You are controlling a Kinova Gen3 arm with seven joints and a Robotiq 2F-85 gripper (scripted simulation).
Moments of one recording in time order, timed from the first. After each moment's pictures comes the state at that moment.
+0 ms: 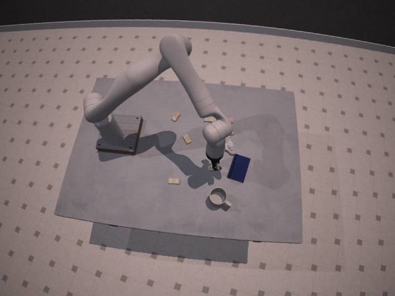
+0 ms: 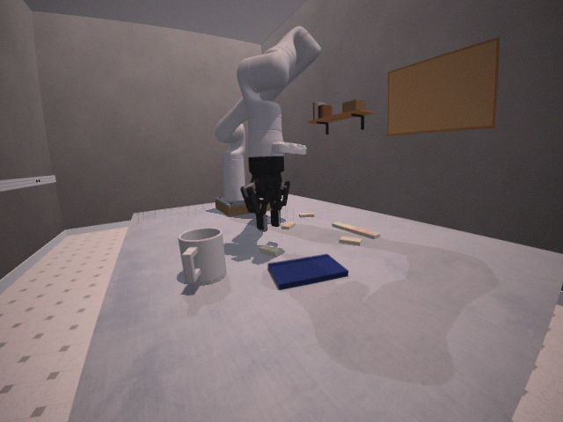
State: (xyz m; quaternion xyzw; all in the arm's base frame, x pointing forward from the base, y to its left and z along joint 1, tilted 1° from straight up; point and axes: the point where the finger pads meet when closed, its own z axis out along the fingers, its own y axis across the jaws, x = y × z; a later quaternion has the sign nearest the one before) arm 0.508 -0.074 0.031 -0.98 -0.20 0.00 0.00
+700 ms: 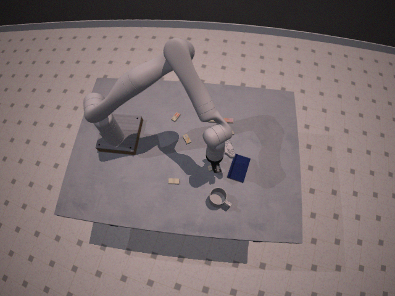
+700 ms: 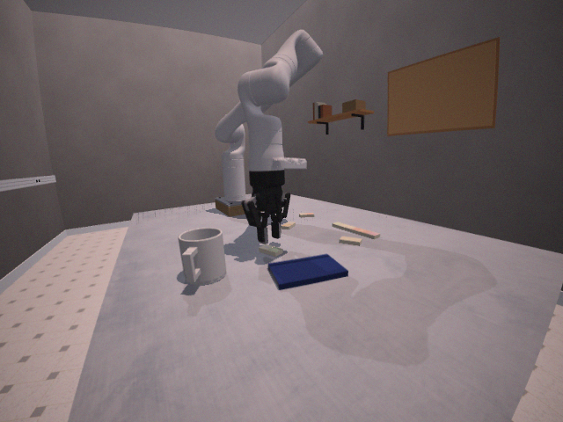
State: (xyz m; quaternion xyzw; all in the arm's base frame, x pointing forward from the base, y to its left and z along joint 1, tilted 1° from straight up) arm 0.509 -0.074 0.003 -0.98 -0.20 0.00 0.00
